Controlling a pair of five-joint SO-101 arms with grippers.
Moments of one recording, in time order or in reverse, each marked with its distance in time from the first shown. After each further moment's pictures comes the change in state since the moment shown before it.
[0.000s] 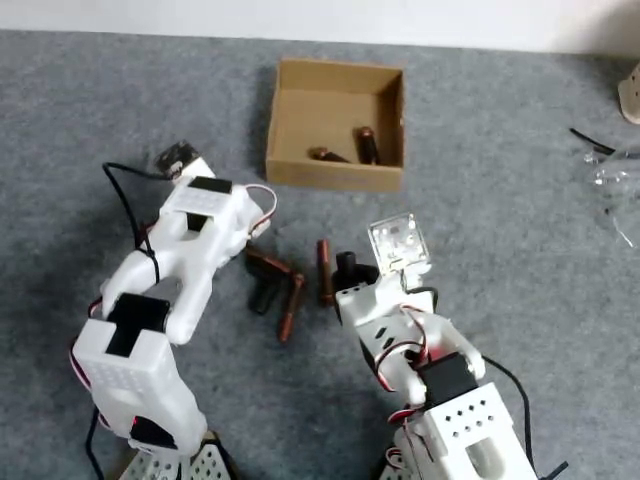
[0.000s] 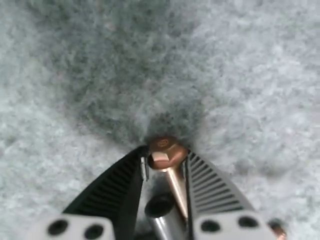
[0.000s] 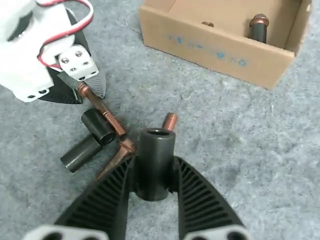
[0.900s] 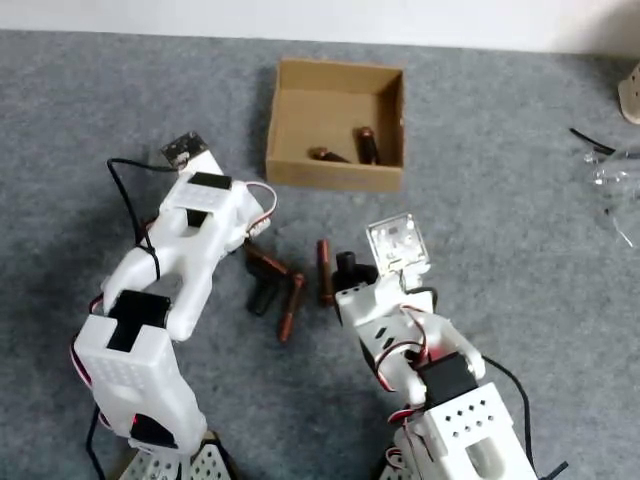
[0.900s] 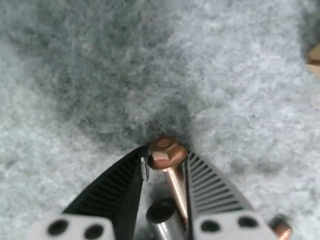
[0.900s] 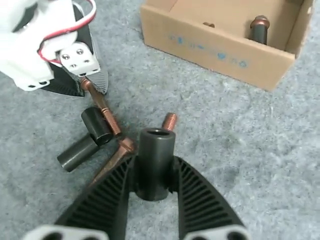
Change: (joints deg) left arm -0.8 0.2 -1.8 0.0 -5.6; right arm 0.0 0.0 0.4 -0.4 1.1
